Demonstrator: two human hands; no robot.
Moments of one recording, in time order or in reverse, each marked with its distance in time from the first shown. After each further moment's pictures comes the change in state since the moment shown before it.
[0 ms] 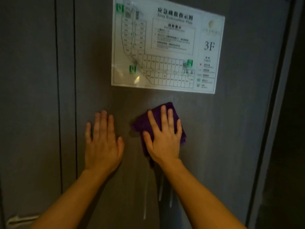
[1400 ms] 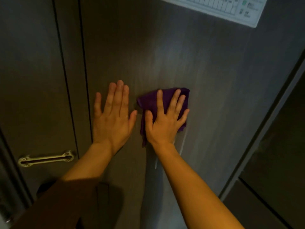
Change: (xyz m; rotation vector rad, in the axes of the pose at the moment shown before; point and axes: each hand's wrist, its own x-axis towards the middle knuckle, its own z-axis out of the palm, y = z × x) left_hand -0.097 -0.031 0.044 -0.057 0.028 0.172; right_hand -0.124 -0.075 0.044 0.044 -0.021 0.275
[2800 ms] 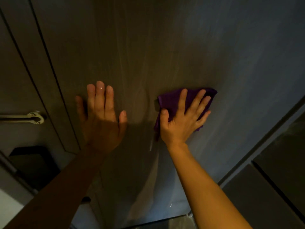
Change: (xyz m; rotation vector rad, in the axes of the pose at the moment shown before) left_hand -0.129 0.035 0.038 -0.082 0.040 -0.131; right_hand -0.095 0.099 0.030 -0.024 0.023 0.071
